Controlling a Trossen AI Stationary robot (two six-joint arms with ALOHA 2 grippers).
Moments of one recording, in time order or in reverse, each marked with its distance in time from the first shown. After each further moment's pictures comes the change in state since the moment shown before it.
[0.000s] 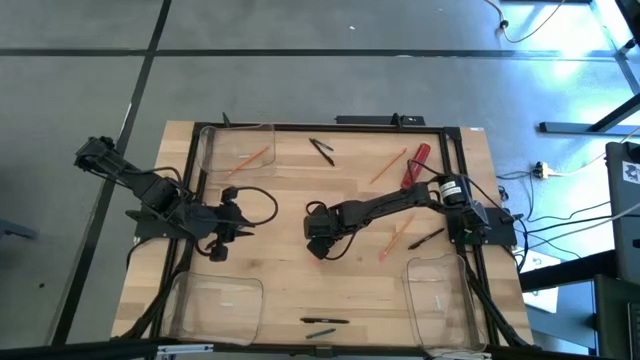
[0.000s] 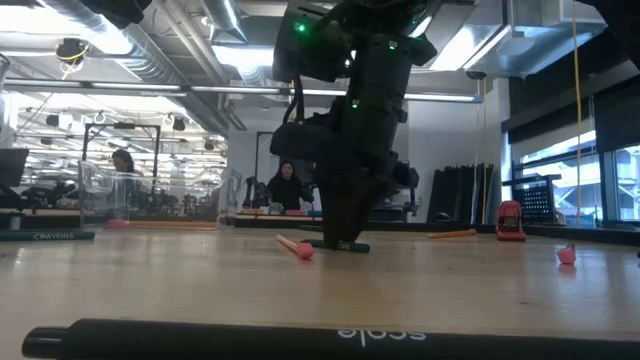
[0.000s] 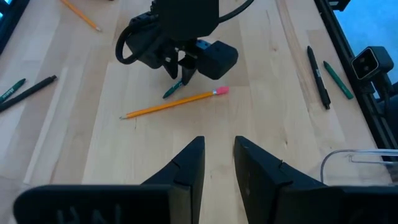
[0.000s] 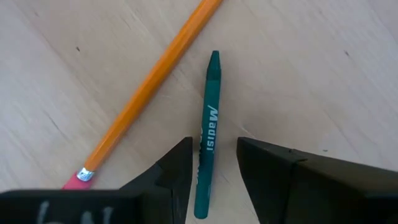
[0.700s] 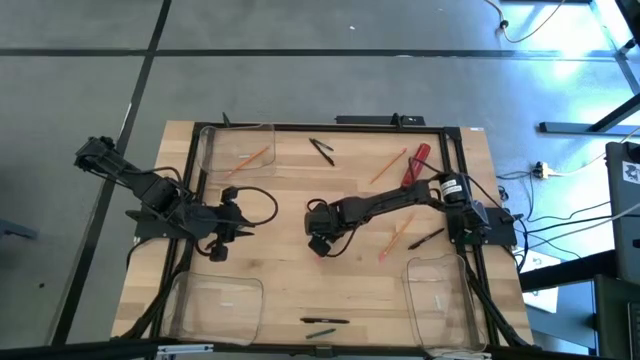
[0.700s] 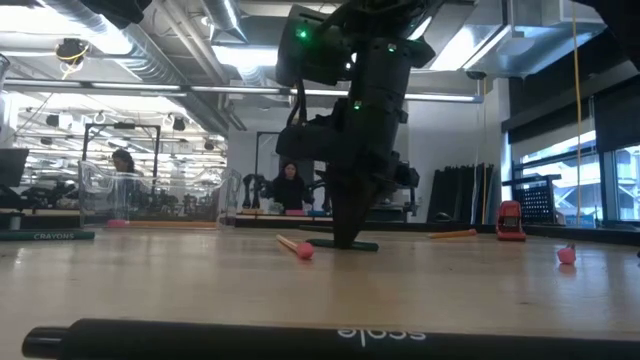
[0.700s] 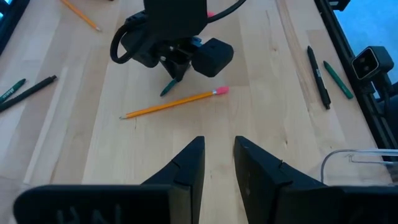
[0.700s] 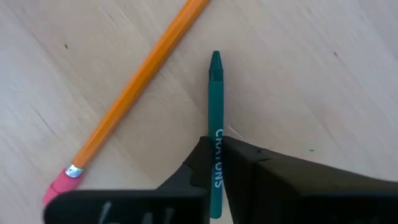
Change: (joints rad) left arm 0.000 0.000 0.000 0.000 0.000 0.001; right arm -0.017 -0.001 -0.008 -0.021 -0.041 -0.026
